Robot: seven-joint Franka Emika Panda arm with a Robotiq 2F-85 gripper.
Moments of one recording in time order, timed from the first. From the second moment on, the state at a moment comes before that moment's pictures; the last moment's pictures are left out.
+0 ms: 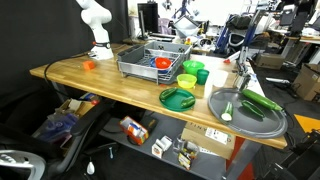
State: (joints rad) arm 0.11 -0.48 -0.03 -2.42 0.17 1.77 -0.07
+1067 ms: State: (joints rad) arm 0.08 -0.14 0.03 -2.27 0.05 2.28 0.07
